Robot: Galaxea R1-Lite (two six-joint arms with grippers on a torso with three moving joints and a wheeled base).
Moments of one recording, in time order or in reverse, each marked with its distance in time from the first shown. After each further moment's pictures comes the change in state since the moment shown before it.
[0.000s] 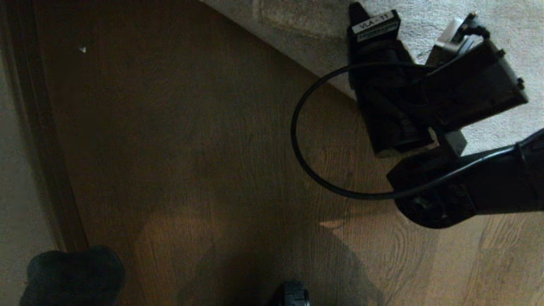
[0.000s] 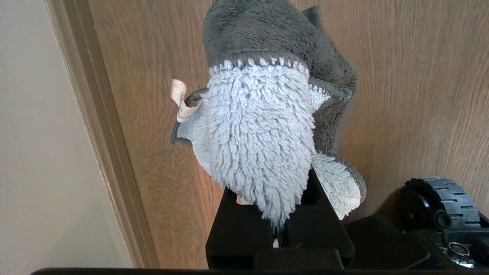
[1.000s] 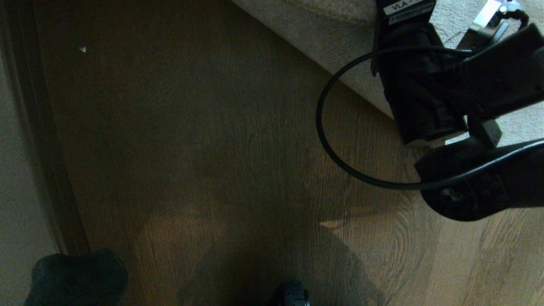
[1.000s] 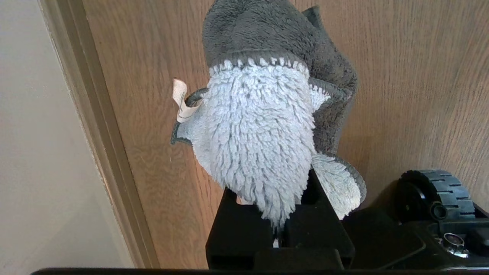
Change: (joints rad) left arm 0.000 0.000 -0.009 0.034 -0.011 -0.002; right arm -0.067 -0.069 0.038 0.001 0.058 0.013
